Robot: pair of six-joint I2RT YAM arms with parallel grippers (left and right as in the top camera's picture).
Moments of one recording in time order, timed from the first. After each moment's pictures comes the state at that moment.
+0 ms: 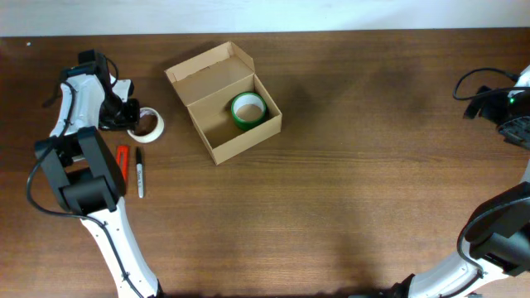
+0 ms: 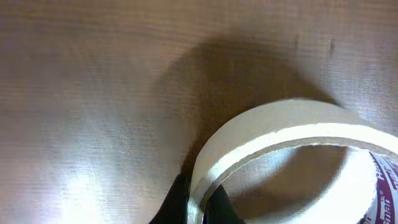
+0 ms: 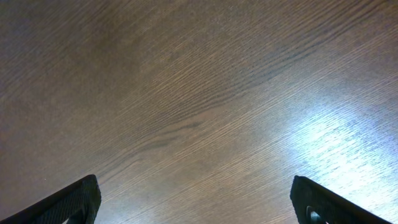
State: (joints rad) left arm 0.26 2.41 2.00 -1.10 0.05 0.19; right arm -0.53 1.93 1.90 -1.31 -0.06 0.08
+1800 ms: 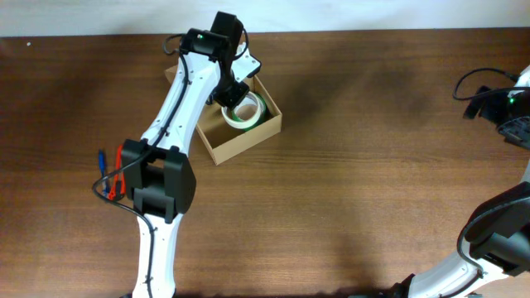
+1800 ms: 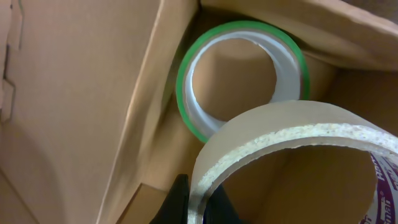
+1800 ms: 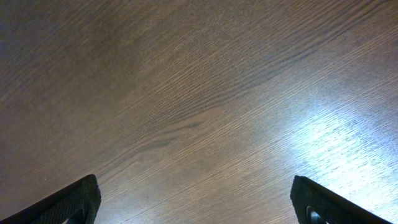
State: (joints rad) left arm -0.31 2.35 2.29 -1.30 0.01 0.40; right arm -0.53 1.93 1.90 -1.31 -0.06 0.08
